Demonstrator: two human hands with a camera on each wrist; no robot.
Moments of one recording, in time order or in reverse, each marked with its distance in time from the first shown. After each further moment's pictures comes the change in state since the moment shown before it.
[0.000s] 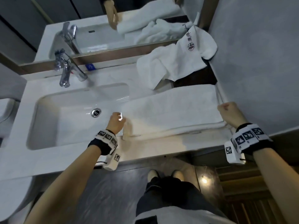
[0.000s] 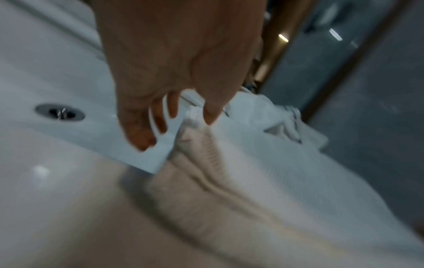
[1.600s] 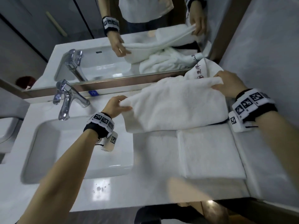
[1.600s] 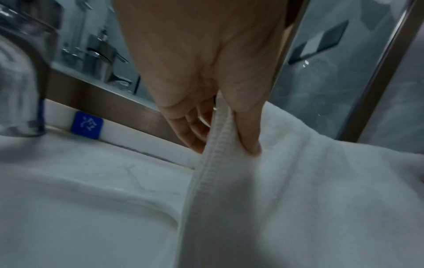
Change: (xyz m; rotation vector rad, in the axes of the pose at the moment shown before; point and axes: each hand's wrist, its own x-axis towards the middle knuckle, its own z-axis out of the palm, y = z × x) left_hand 0.138 0.127 -0.080 0.135 0.026 0.455; right_hand 0.173 -0.181 -0.047 -0.398 -0.004 -0.501
